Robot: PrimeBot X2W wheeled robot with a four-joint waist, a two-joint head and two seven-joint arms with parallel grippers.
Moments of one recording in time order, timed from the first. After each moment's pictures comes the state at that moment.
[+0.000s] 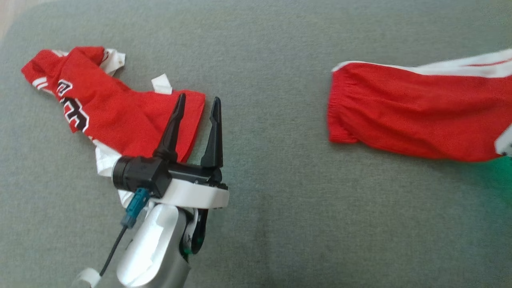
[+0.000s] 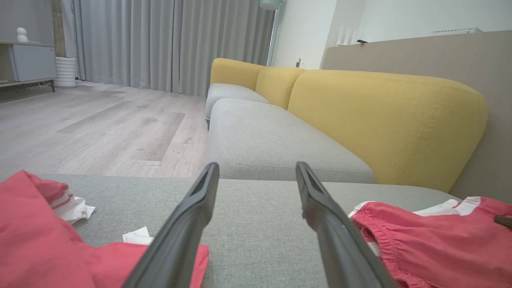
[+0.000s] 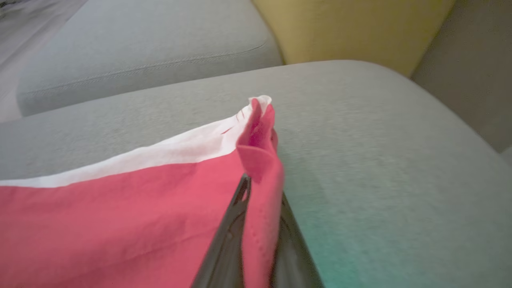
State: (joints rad) left arm -0.36 0.04 -0.41 0.23 -0.33 0.05 -0.26; right arm -0.72 -0.40 -0.06 1.07 0.30 0.13 -0.04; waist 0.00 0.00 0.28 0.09
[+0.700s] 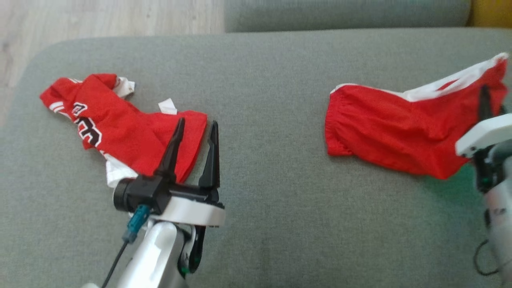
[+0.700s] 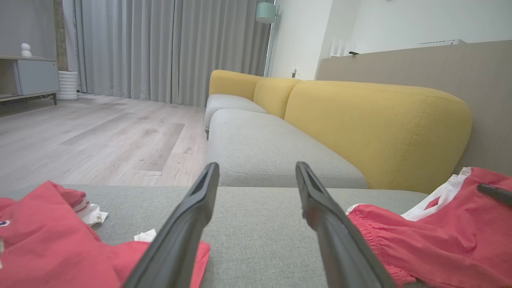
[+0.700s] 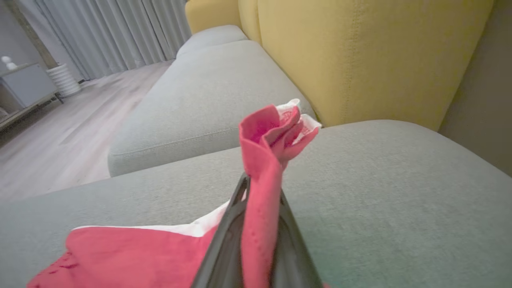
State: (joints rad) left arm -0.28 0.04 -0.40 0.26 -0.32 0.04 -0.26; right arm -0.66 -0.29 -0.03 0.98 0.34 0.13 -0.16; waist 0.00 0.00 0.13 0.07
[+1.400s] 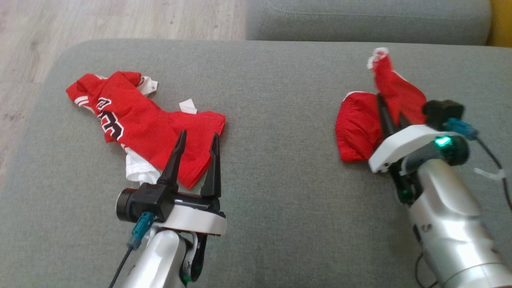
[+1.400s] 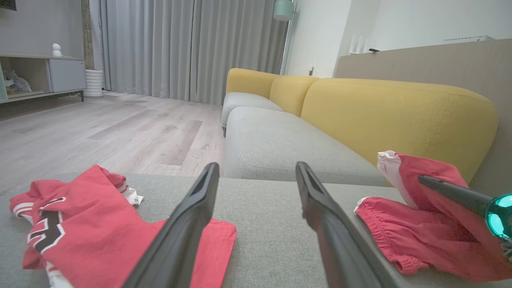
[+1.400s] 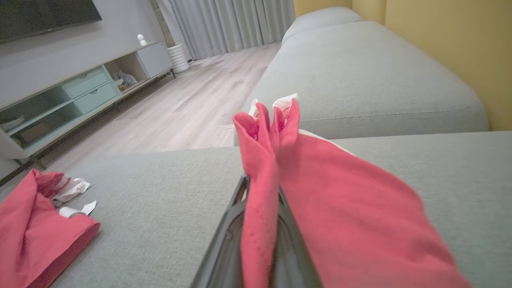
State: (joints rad) left arm -0.25 0.05 -0.41 0.27 -0.32 0.04 -0.26; right arm -0.60 -0.12 0.21 0.84 0.38 0.13 -0.14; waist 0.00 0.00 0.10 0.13
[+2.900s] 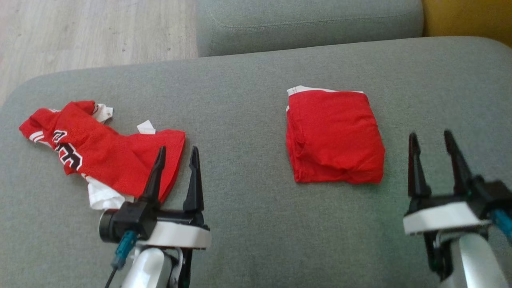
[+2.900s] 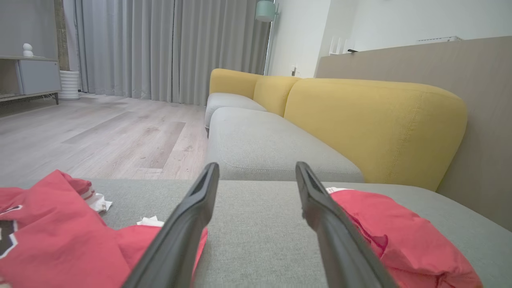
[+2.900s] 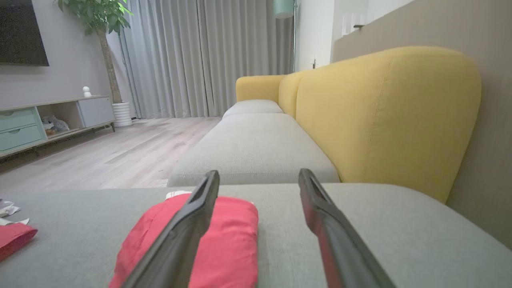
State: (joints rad) left arm -0.16 0.05 -0.32 0.22 -0.30 0.05 -0.26; right arm -0.11 -0.06 -0.05 0.20 0.05 0.13 -0.25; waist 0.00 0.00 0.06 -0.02
